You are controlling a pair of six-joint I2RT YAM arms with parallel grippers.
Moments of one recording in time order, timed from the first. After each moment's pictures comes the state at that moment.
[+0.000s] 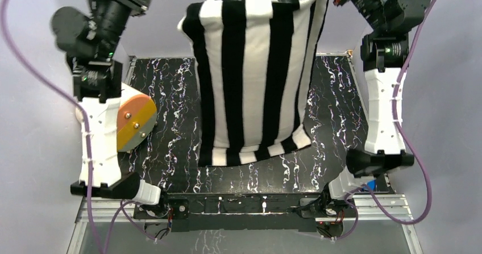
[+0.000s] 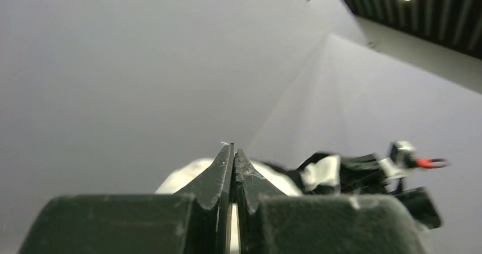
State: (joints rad) left arm -0.11 1.46 2.11 -0.20 0.30 -0.81; right arm 0.07 1.65 2.31 -0.05 -0.63 0.18
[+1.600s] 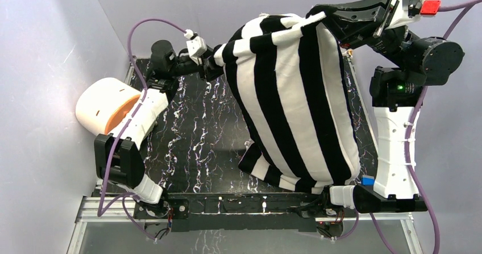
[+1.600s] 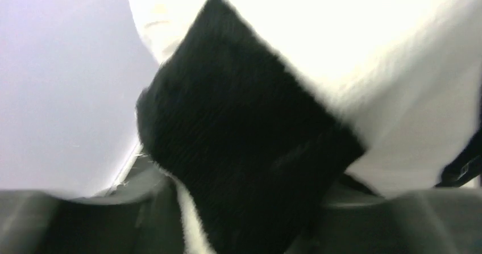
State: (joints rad) left arm -0.23 1.55 1.36 0.29 1.08 0.12; right arm 0.07 1.29 1.91 0.38 -1.01 0.52
